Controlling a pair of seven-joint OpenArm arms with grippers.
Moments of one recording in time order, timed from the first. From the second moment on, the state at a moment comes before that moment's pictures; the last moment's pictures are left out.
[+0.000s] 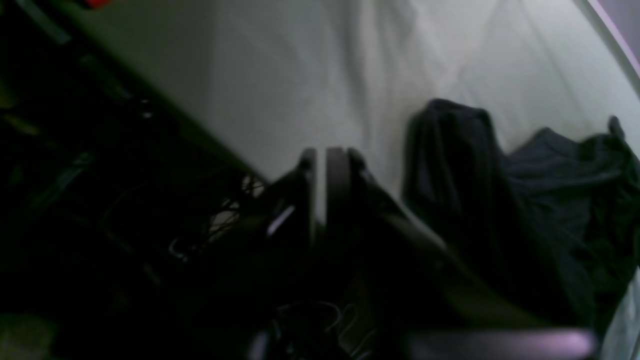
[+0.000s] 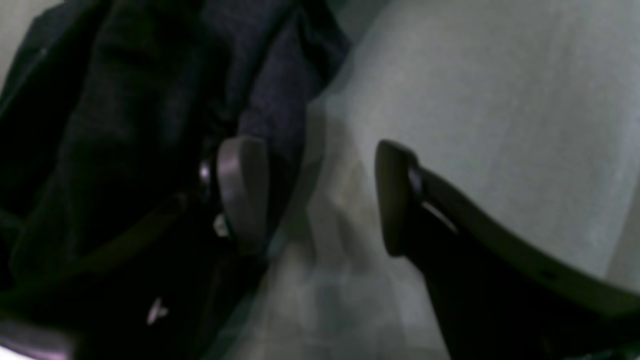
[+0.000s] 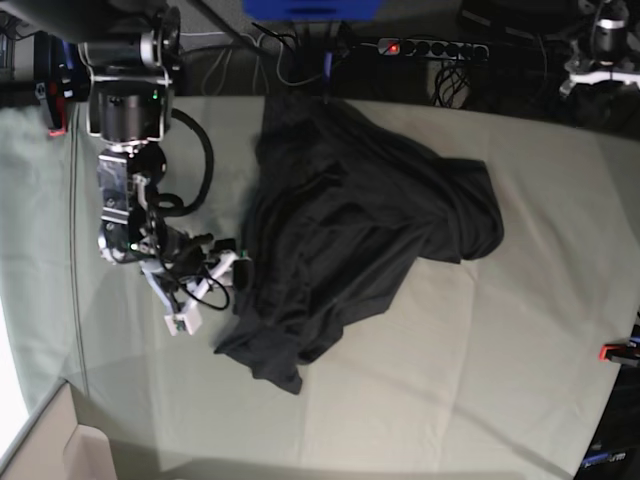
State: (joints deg) left arm 50.7 -9.6 -28.0 109.1 -51.5 0.1 10.5; right arm 12.6 2.4 9.5 61.0 8.1 25.6 -37.3
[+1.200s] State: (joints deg) left arm 48.4 -4.1 -32.0 108.7 -52.9 0.2 10.7; right arm 14.3 10.1 20.9 68.1 8.4 25.8 -35.5
